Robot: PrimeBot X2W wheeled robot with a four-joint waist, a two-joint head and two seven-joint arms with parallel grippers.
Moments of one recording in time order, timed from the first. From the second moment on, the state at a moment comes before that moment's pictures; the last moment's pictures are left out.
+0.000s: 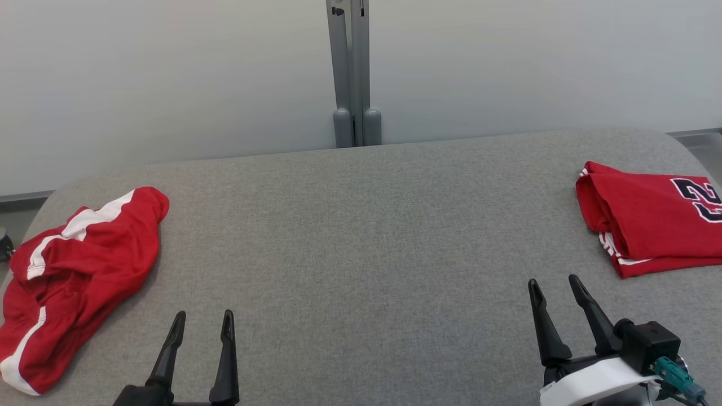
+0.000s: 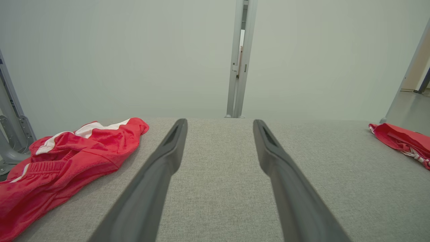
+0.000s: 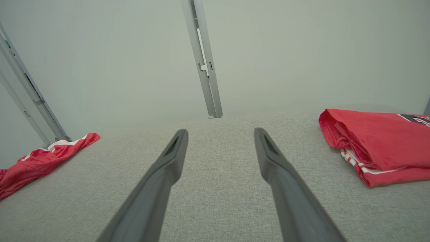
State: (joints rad) left arm 0.19 0.05 -0.08 0.00 -0.18 -0.09 -0.26; right arm 0.08 -0.11 0.10 0.13 0.28 0.13 -0.26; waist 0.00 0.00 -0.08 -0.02
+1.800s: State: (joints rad) left arm 0.19 0.05 -0.02 -0.03 -0.20 -0.06 -0.26; right arm 0.09 -0.11 0.14 0.13 0.27 0.13 -0.26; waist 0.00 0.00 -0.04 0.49
